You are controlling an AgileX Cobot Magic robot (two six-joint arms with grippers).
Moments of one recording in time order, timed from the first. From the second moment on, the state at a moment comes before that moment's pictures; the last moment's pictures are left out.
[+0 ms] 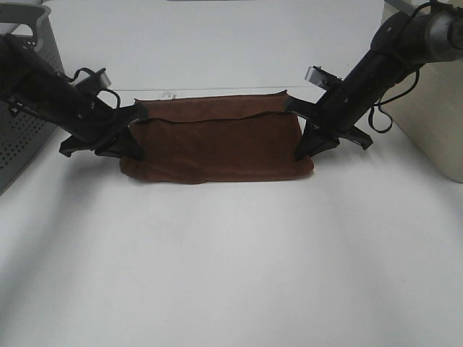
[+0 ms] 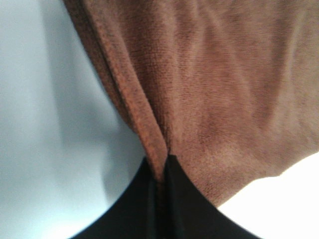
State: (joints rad) left arm -0.13 2.24 -1.48 -0.79 0.70 0.40; right arm 0.12 2.37 -1.77 0.55 1.00 -0.19
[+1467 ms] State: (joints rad) left arm -0.13 1.93 -1.18 -0.70 0.69 0.26; right arm 0.12 1.98 -1.27 0.63 0.83 -0.30
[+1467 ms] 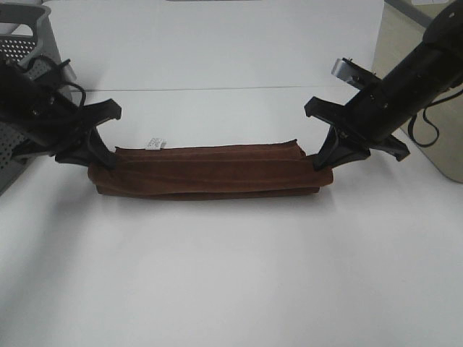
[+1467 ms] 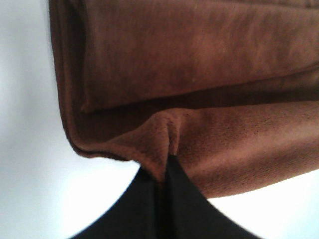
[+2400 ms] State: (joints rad) left arm -0.10 2.13 -1.37 -0.69 0.52 0.25; right arm 0.12 2.24 -1.58 0.63 0.86 -0.30
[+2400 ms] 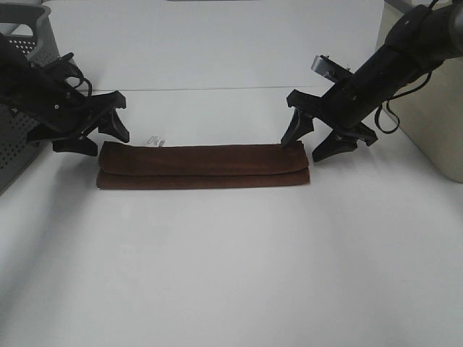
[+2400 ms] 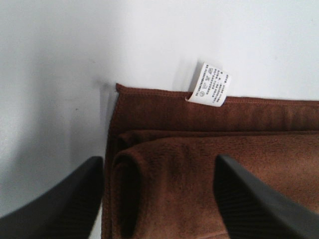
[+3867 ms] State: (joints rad) left arm -0.15 2.12 -1.38 -0.52 0.56 0.24; right arm 0.12 2.22 -1.58 0.62 0.86 -0.30
